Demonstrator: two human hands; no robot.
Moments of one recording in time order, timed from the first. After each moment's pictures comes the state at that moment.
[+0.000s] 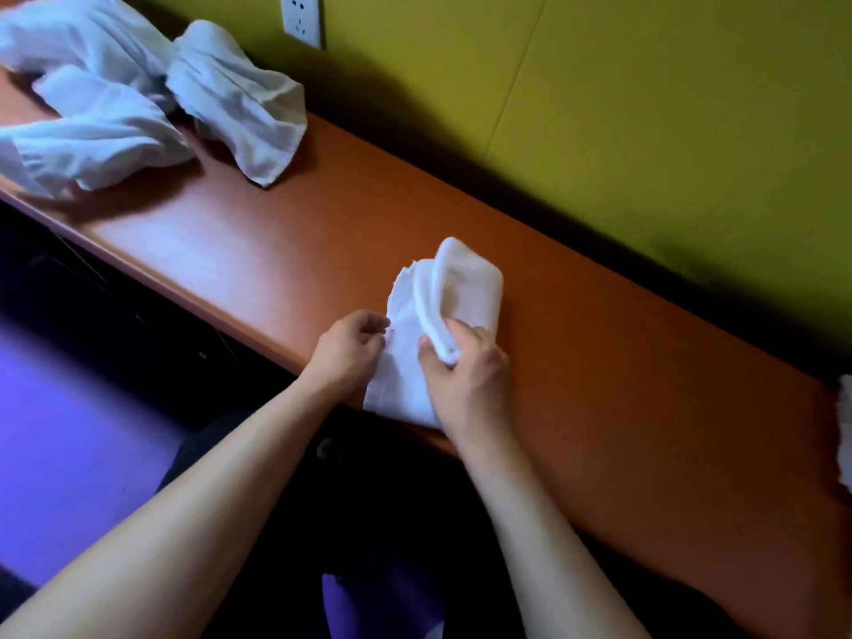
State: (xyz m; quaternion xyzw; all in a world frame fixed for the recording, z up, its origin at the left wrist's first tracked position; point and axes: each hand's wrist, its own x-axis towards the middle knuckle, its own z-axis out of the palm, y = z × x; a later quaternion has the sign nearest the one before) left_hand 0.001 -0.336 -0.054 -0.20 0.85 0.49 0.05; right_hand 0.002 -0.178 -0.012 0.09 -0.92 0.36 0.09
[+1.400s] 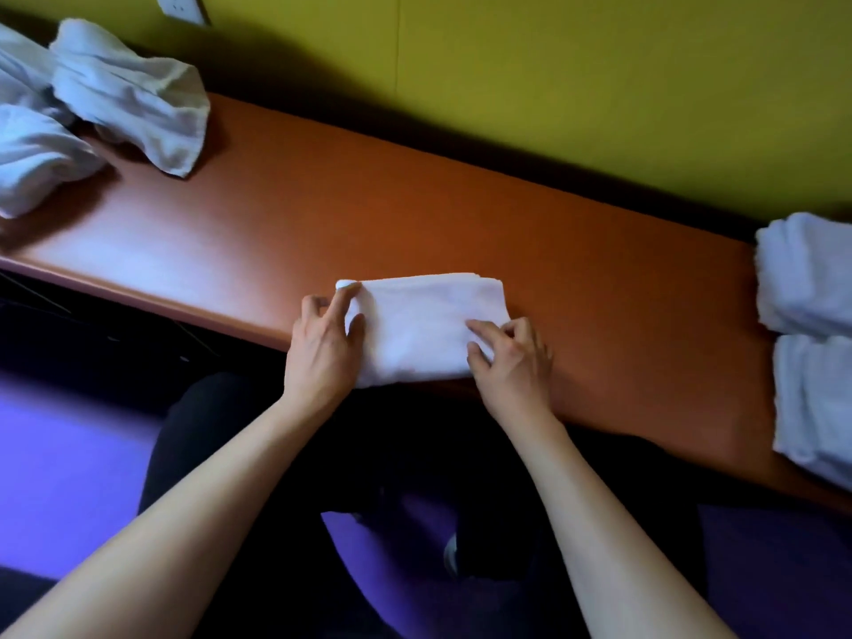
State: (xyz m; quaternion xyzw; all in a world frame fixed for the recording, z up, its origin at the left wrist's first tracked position) left_hand 0.062 -0.274 -0.041 -0.13 0.93 0.34 -0.01; right_hand 0.054 -0.043 -0.054 -0.03 -0.98 0.21 0.03
